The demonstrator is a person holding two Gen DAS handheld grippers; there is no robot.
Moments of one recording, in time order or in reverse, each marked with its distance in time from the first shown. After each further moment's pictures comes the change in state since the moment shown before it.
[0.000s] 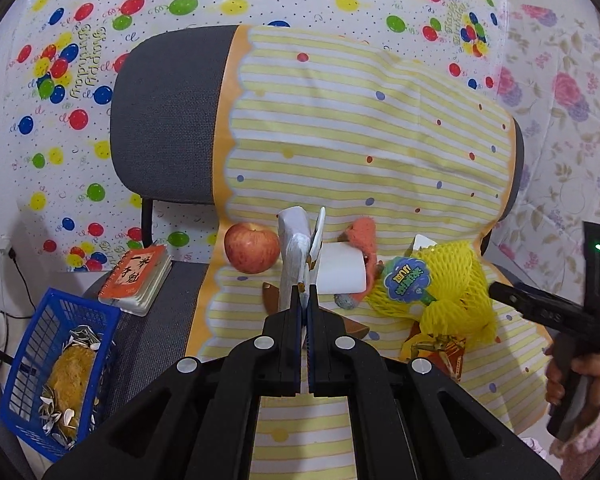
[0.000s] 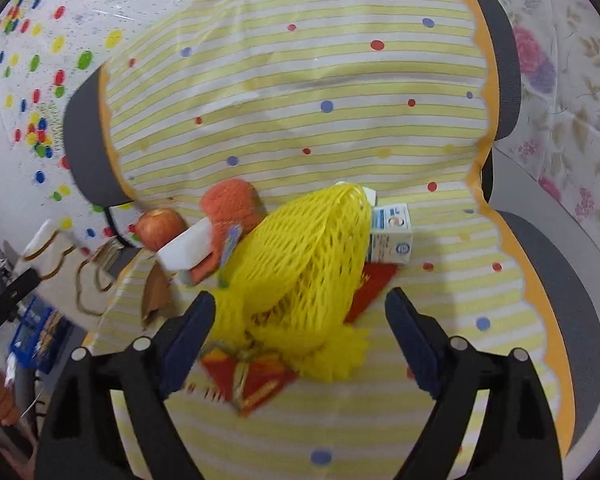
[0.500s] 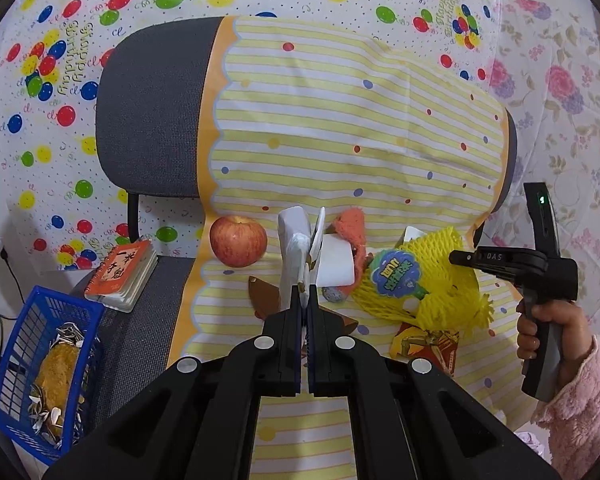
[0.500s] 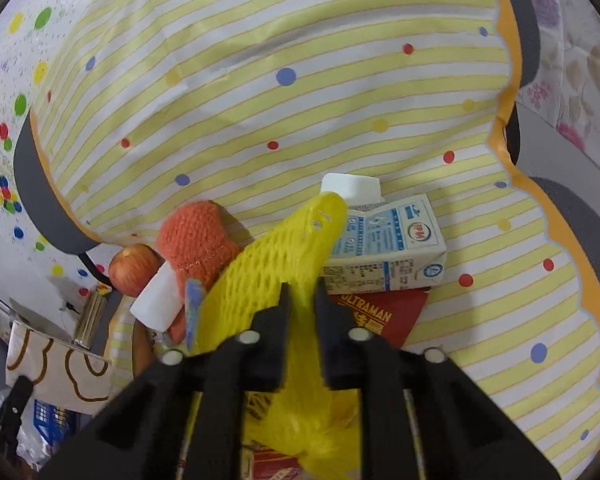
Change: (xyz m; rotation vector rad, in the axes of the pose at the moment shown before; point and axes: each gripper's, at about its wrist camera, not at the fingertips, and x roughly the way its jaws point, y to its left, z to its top) left arm 0.004 -0.008 -0.004 0.011 0.017 -0.028; right arm 0.048 -0.004 0.033 0.135 0.070 0.035
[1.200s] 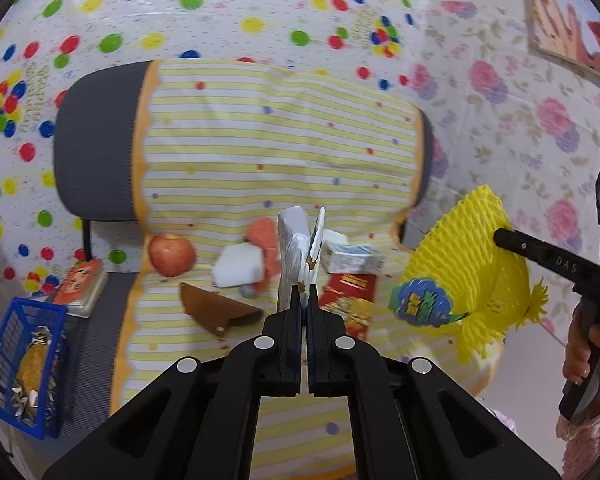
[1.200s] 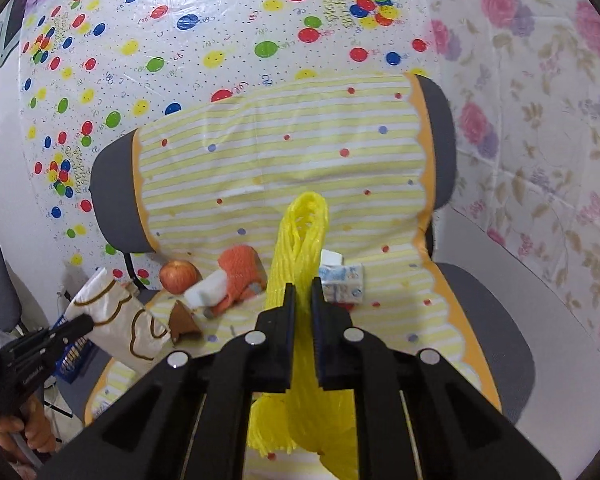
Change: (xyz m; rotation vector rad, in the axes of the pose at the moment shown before) left arm -0.060 -0.071 -0.023 0.110 -0.061 -0.195; right arm -0.203 0.009 -0.083 -0.167 -0.310 -0.094
